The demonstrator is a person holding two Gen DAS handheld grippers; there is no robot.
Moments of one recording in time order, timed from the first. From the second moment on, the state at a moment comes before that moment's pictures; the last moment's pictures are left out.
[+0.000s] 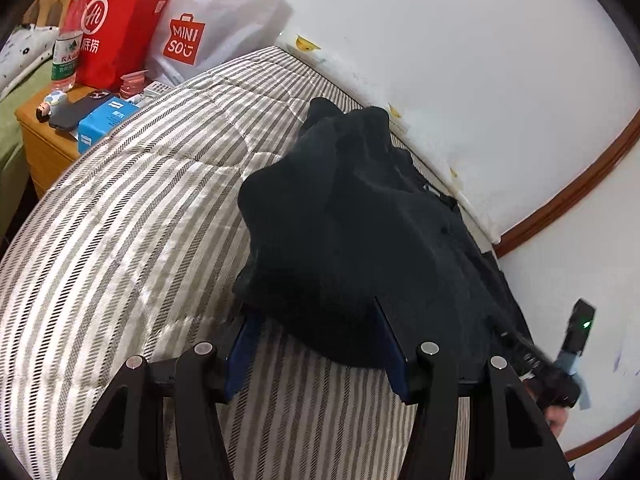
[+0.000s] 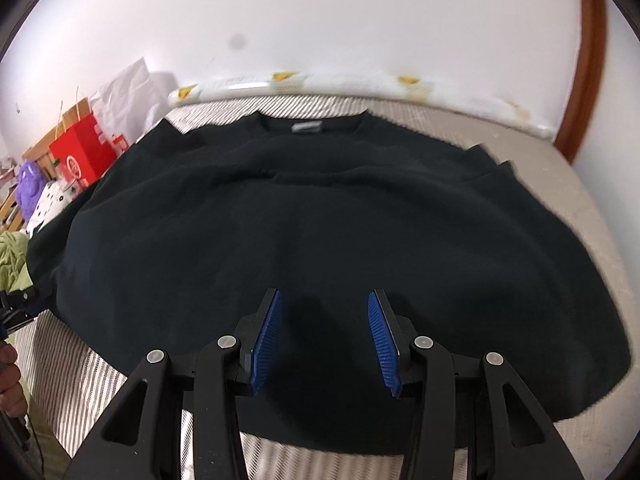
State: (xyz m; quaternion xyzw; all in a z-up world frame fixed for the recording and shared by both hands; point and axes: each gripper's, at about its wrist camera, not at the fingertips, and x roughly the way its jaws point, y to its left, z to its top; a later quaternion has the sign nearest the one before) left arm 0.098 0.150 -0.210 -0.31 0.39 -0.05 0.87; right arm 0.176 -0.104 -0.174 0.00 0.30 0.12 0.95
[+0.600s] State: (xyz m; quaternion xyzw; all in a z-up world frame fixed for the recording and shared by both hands) left arm 0.125 0.148 -0.209 -0.32 0.39 0.00 0.86; right arm 0.210 -0.068 -0.179 -0.03 0.30 0.10 0.95
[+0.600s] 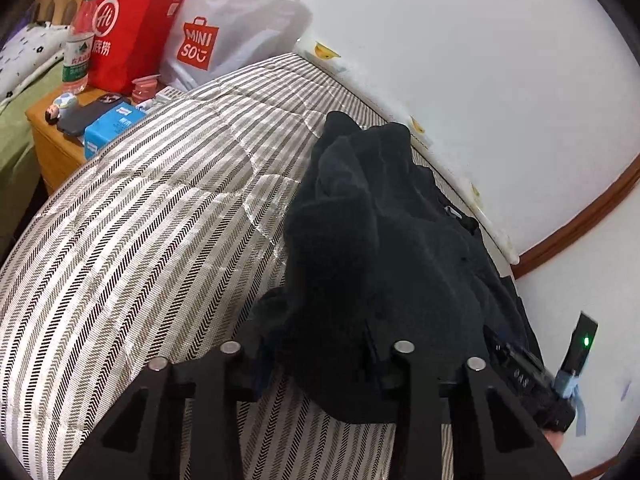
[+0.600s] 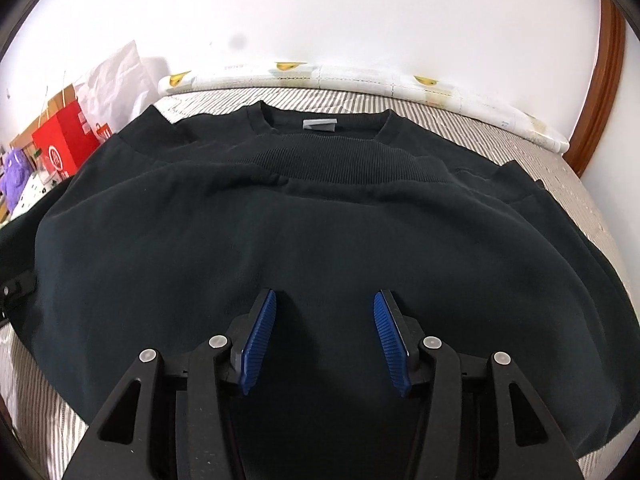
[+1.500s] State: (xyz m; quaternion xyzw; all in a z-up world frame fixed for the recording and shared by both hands) left arm 0.165 -0.024 -0.072 -0.12 0.33 -0.12 0.93; right arm 0.100 -0.207 -0.149 0.00 0.25 0.06 0.97
